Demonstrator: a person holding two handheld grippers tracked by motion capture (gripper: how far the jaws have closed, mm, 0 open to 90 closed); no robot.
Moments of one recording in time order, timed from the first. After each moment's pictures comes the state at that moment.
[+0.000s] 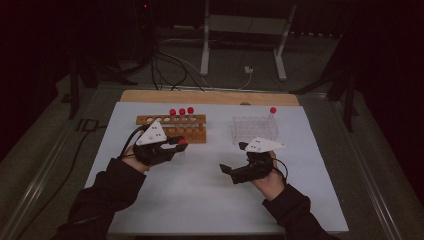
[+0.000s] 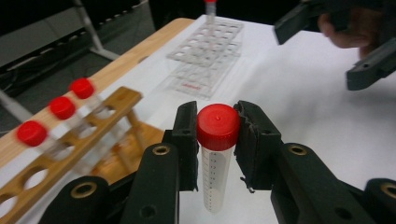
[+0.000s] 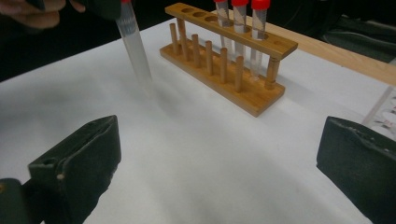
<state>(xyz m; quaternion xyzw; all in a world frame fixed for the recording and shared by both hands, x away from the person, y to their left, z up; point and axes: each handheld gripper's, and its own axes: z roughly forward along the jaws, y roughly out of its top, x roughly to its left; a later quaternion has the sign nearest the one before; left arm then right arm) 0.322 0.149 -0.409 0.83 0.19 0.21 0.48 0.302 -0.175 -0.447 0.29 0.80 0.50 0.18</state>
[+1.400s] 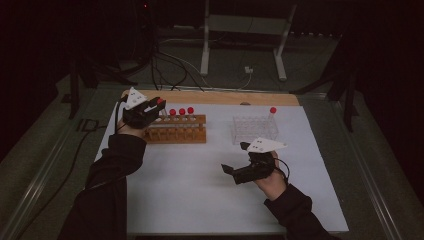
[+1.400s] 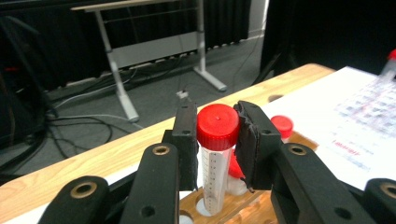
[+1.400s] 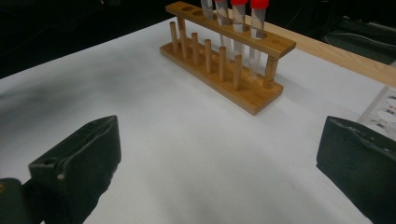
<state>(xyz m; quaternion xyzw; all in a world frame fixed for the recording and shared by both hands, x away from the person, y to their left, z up) 0.419 0.187 -0.415 0.71 0.36 0.32 0.51 0.303 -0.180 -0.447 0.29 0.80 0.50 0.18</state>
